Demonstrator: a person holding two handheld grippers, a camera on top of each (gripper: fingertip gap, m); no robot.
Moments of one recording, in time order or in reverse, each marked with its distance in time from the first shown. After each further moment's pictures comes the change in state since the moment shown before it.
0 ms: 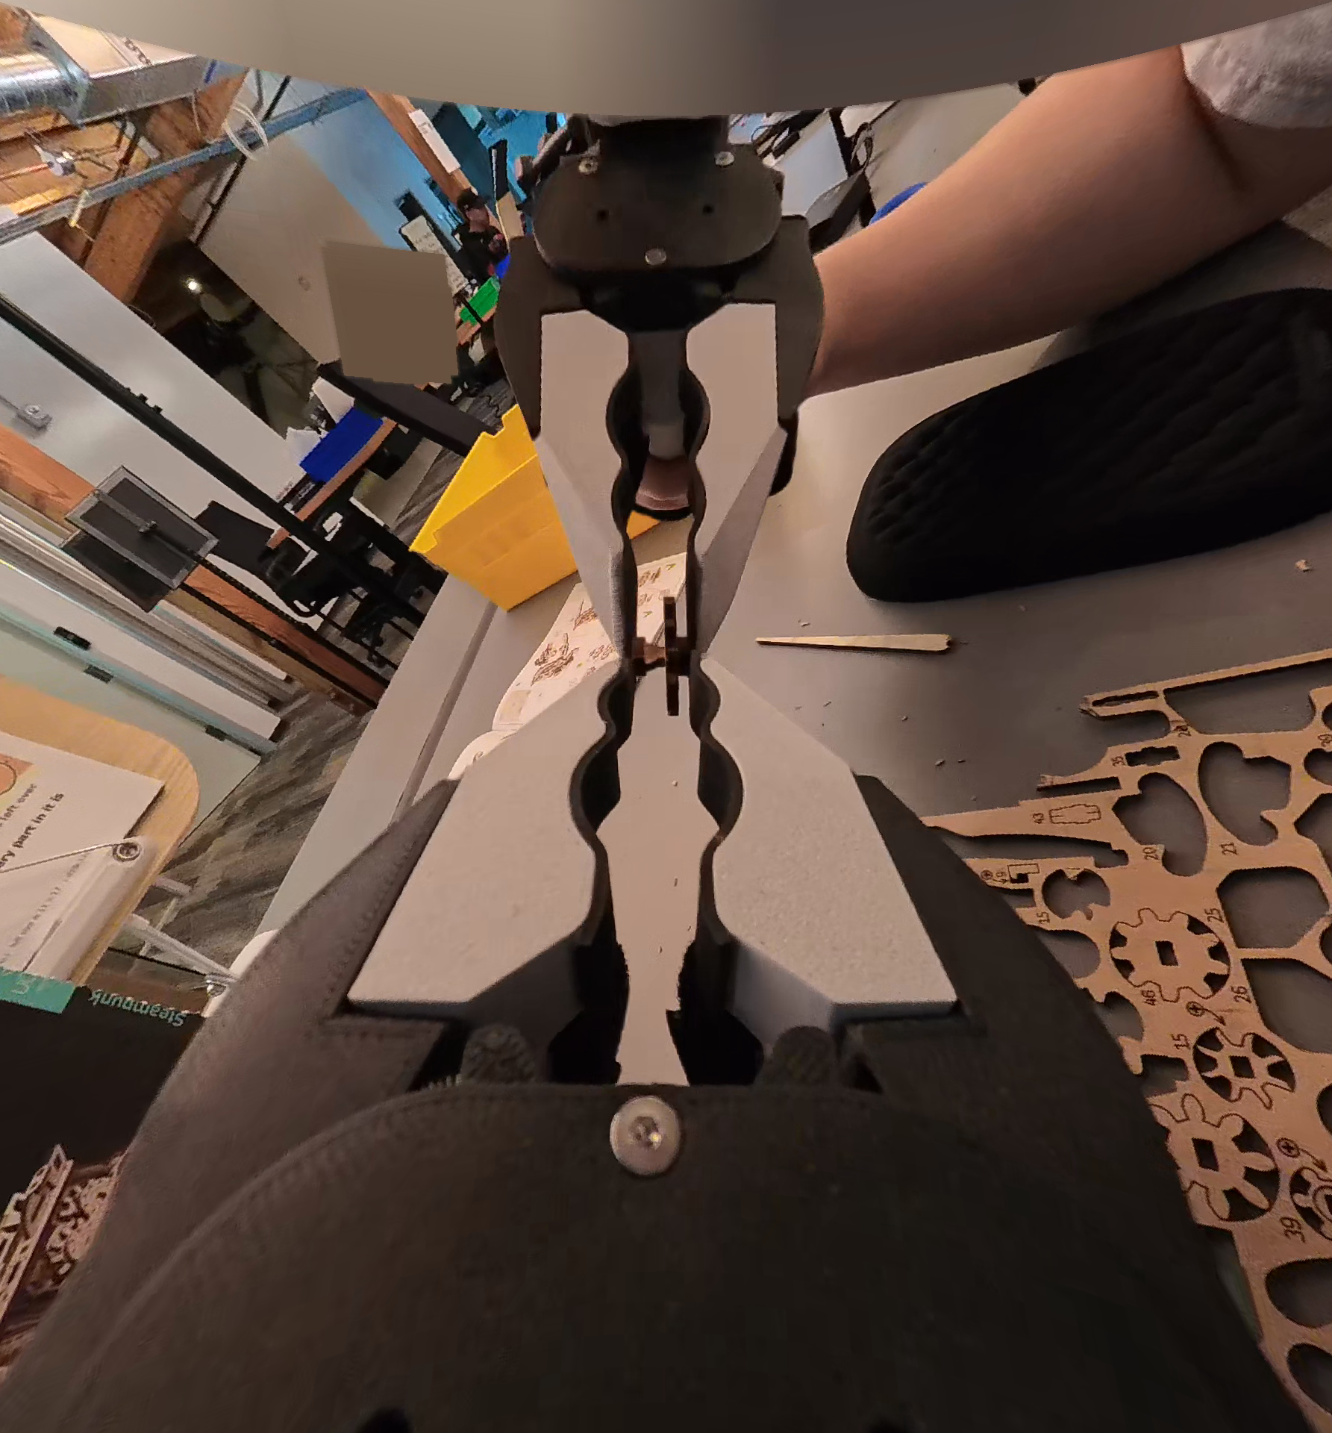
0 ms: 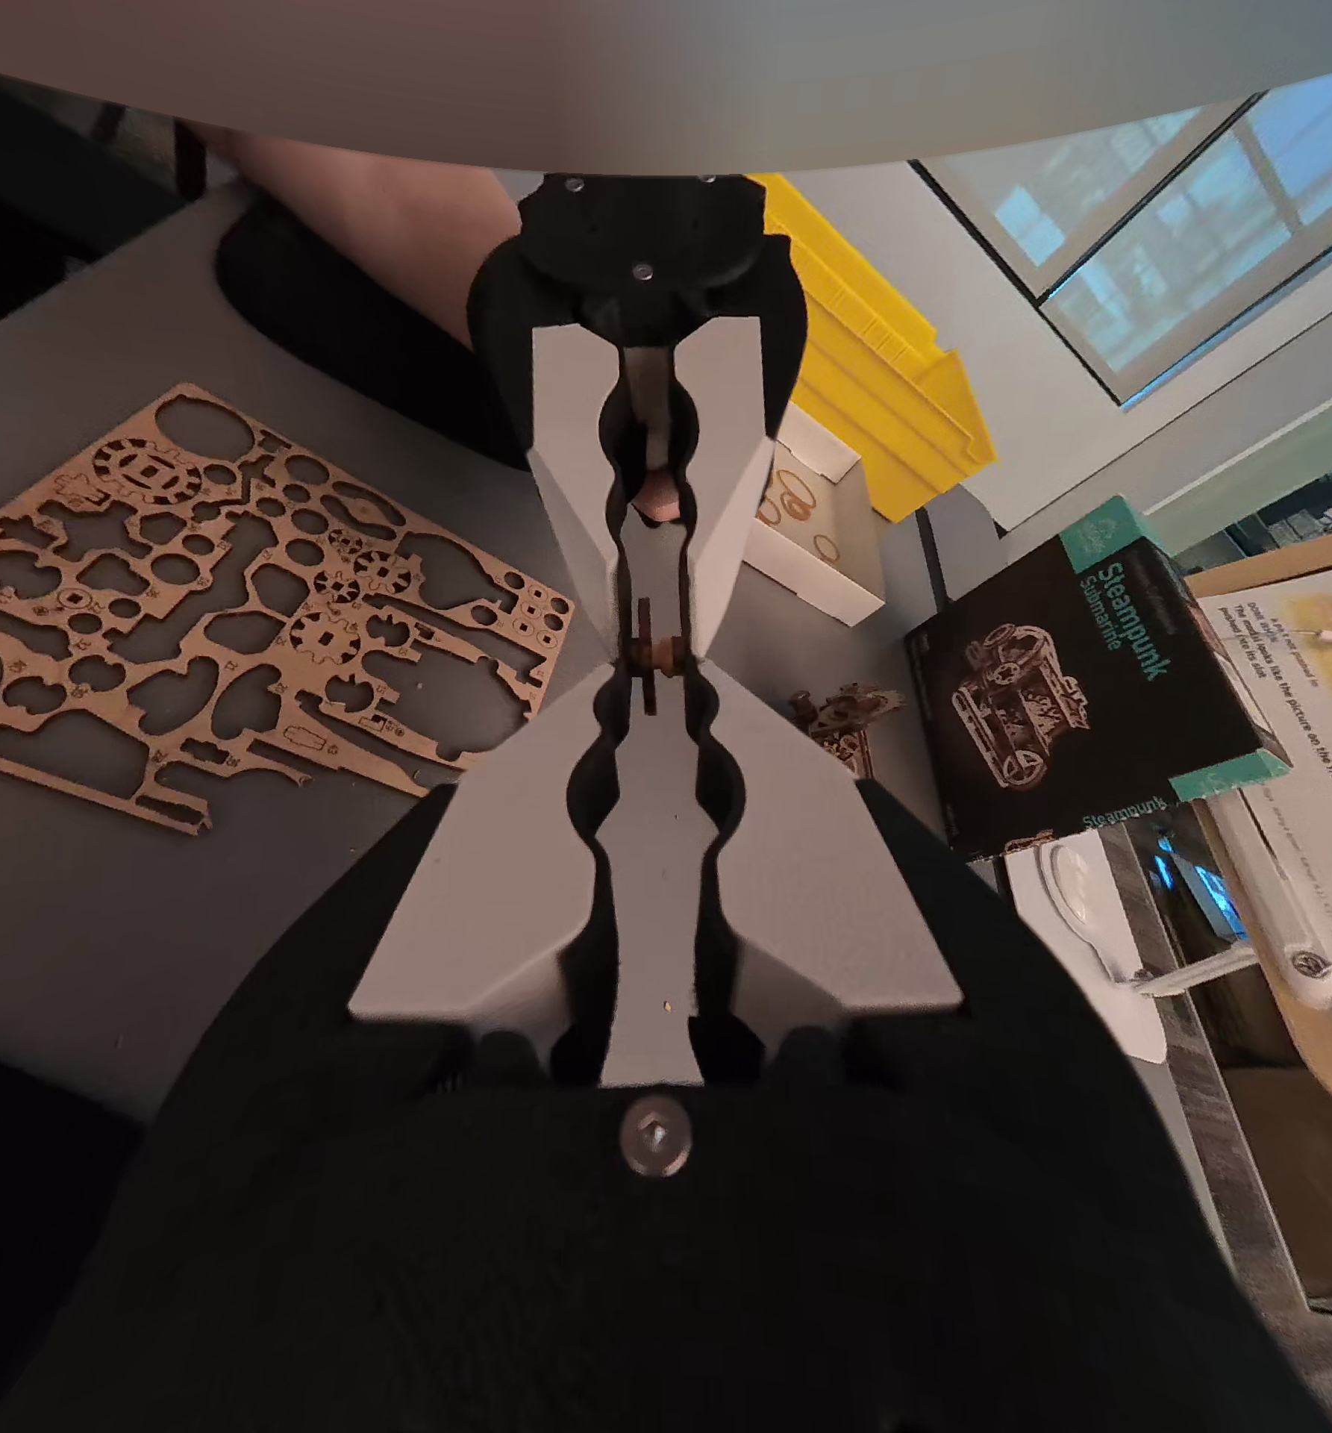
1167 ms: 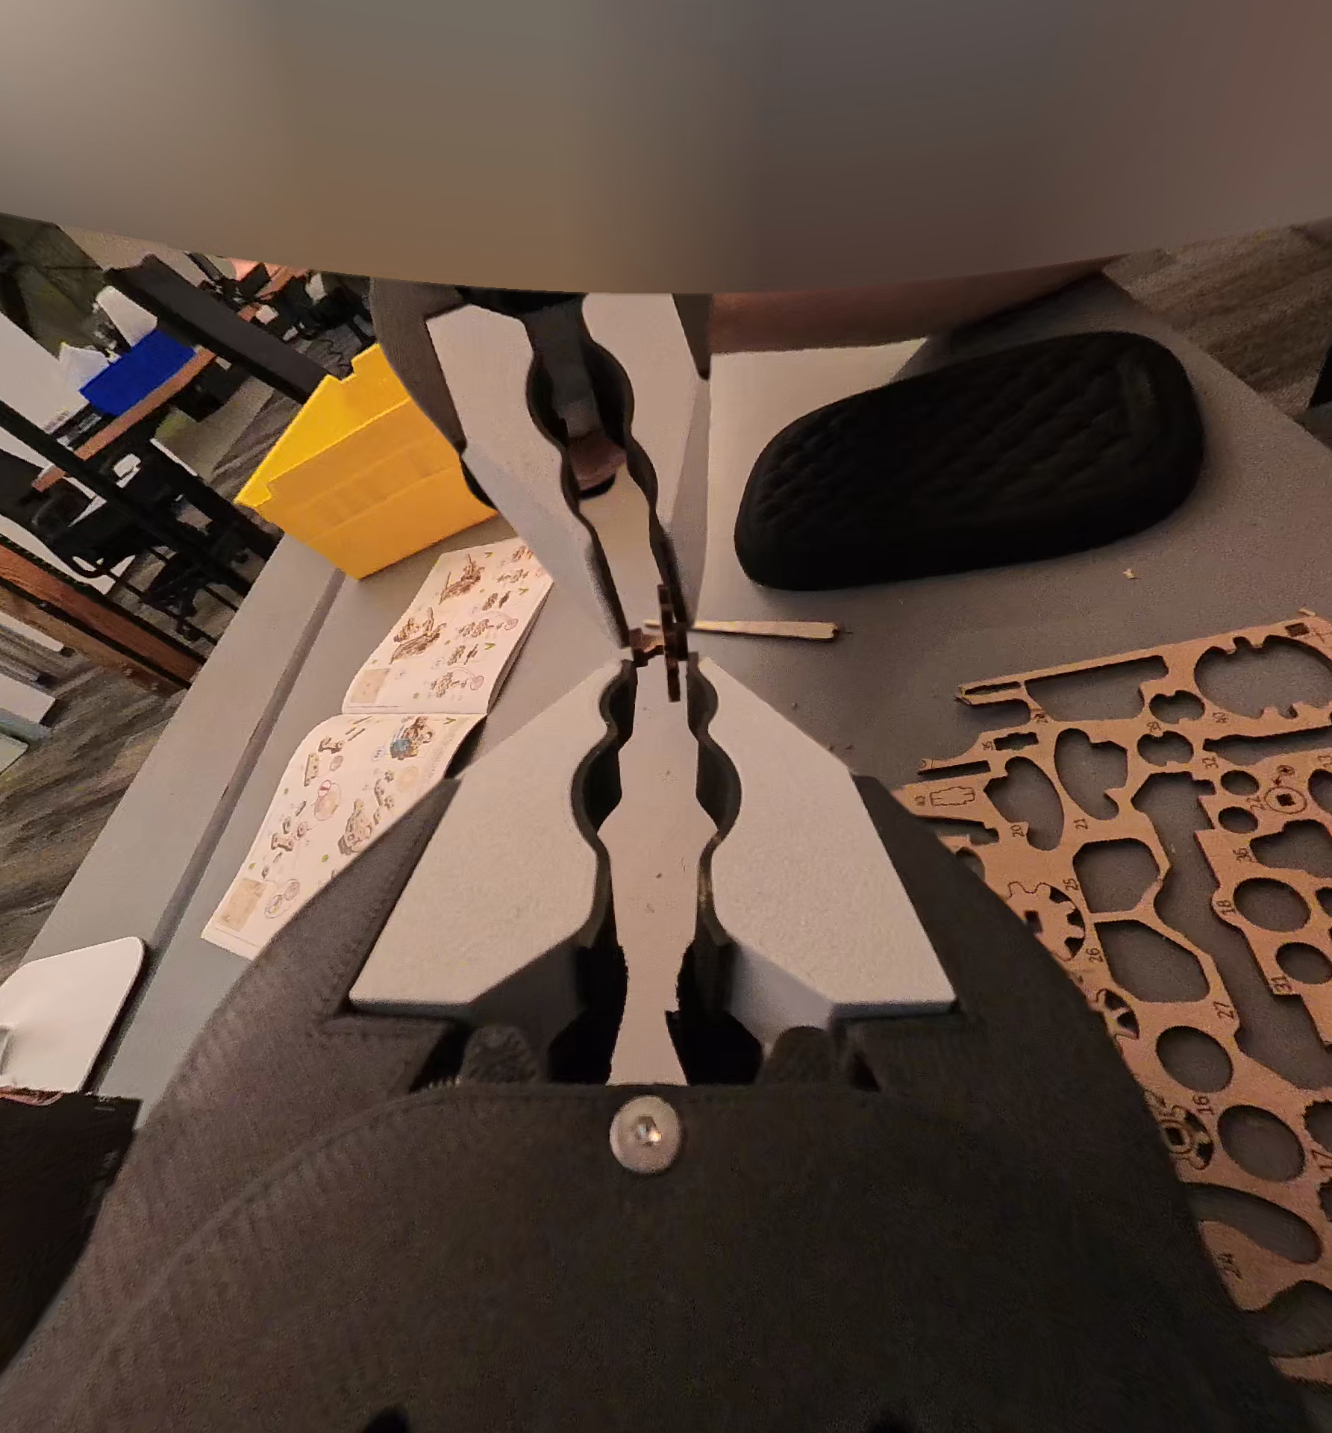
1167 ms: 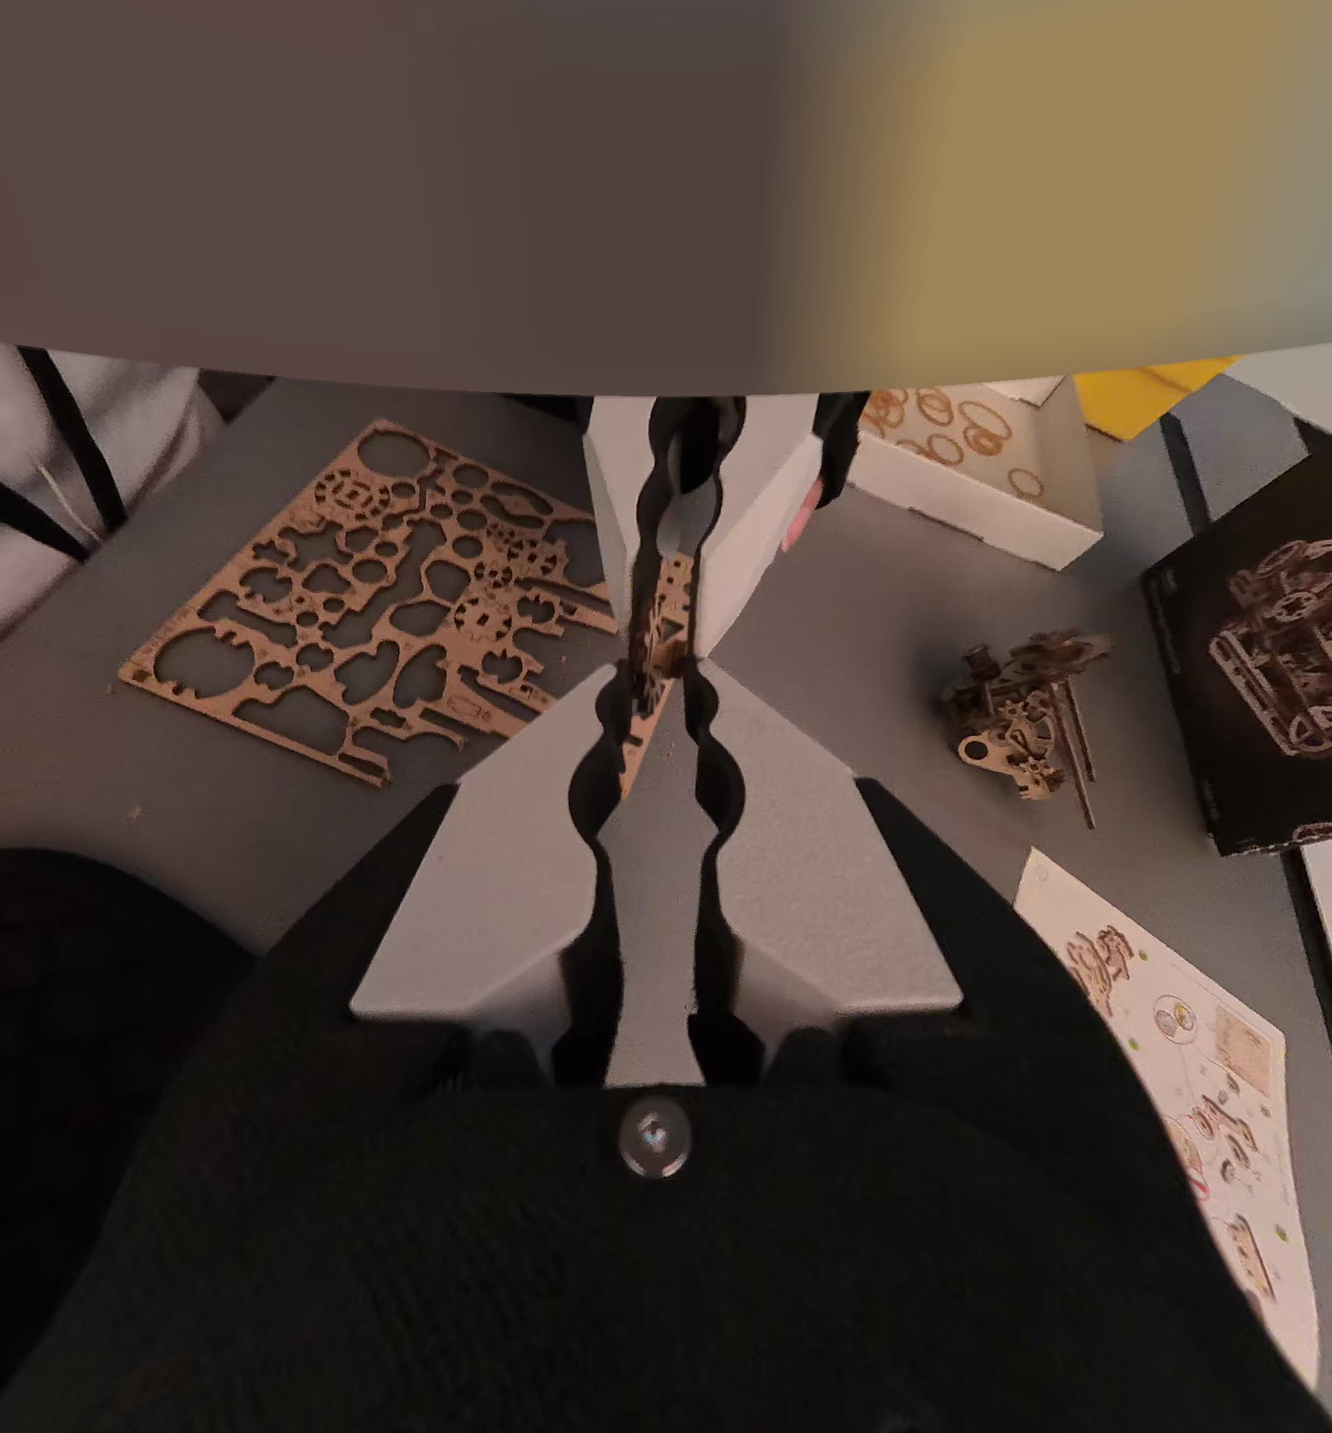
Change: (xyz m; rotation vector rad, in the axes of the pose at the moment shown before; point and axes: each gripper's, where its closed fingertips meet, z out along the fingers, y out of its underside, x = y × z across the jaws) left arm 0.025 0.009 0.007 -0.023 0.180 -0.133; right arm -0.023 0.013 -0.005 -0.017 -0.259 0.214
